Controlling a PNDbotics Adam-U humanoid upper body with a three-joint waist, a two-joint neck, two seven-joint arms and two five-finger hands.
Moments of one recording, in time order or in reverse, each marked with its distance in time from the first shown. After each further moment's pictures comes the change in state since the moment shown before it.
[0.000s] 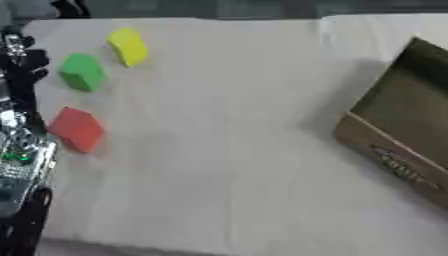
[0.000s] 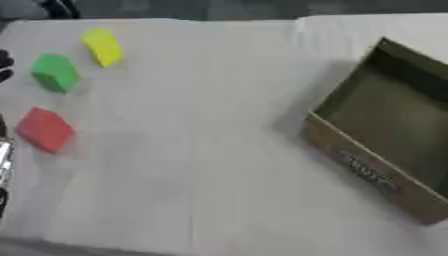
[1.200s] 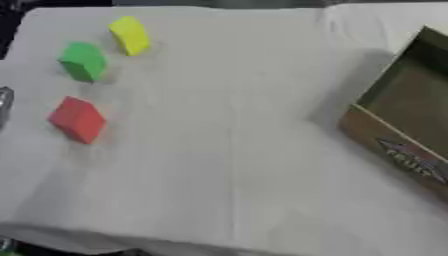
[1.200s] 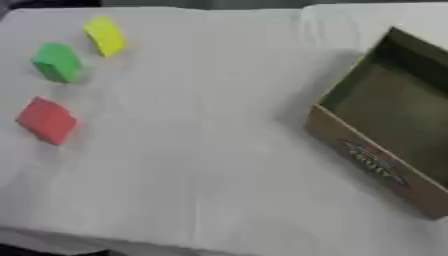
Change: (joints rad) left arm -0.108 0.480 -0.070 -0.131 -0.184 0.104 -0.512; right arm 0.008 -0.016 -0.007 0.000 0.001 -0.005 -0.013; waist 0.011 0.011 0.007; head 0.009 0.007
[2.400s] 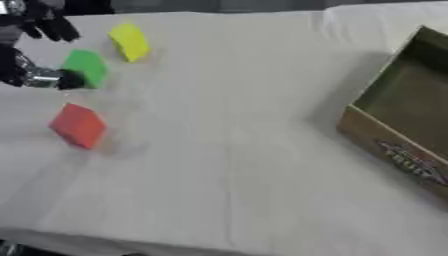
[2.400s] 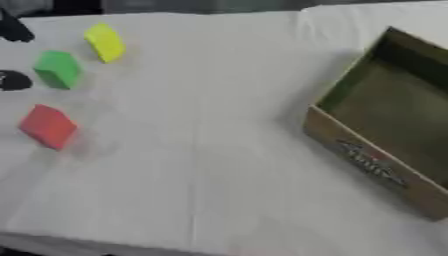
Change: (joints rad) left arm -0.019 0.326 -0.079 -0.029 -0.120 0.020 -0.846; right arm 0.009 -0.019 0.007 0.006 0.020 -0.003 0.012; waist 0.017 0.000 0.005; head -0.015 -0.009
